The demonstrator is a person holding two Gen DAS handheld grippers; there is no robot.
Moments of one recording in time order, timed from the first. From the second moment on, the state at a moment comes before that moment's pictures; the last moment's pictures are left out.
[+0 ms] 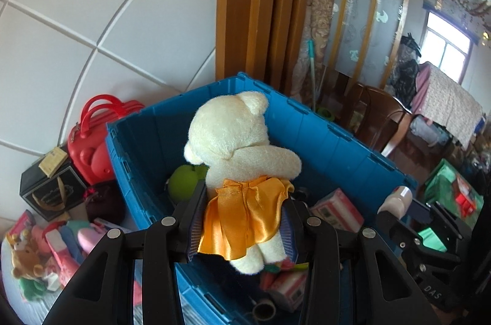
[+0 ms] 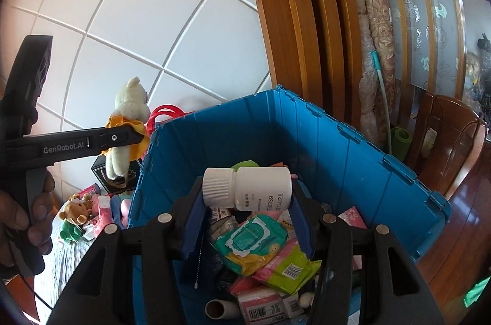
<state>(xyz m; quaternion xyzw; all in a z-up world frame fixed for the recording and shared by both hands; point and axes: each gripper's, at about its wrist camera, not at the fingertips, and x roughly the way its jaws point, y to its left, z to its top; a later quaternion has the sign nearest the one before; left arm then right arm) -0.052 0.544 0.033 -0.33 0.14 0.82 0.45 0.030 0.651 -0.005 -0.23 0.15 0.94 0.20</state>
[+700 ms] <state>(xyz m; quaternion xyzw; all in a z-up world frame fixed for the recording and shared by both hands) -0.046 0.573 0.034 -0.33 0.14 0.81 0.46 0.037 0.673 -0.014 -0.25 0.16 0.93 0.24</state>
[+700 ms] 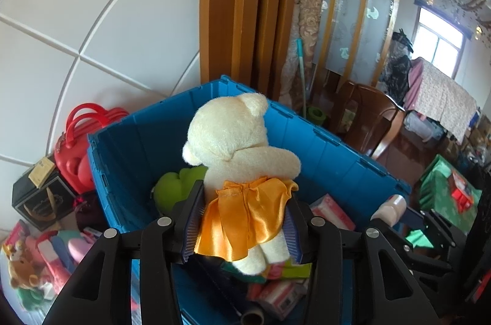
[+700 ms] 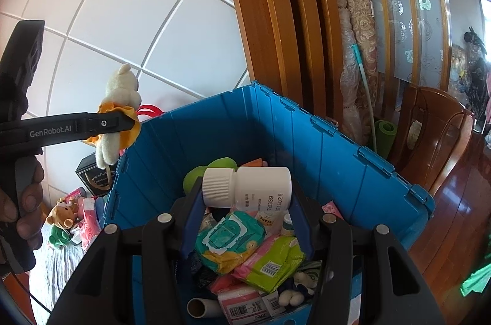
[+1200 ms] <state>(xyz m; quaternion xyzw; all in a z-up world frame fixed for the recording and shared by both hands) -0.046 0.559 0.032 -0.32 0.16 0.83 0.43 0.033 0.664 -0.011 -0.25 0.14 0.93 0.24</state>
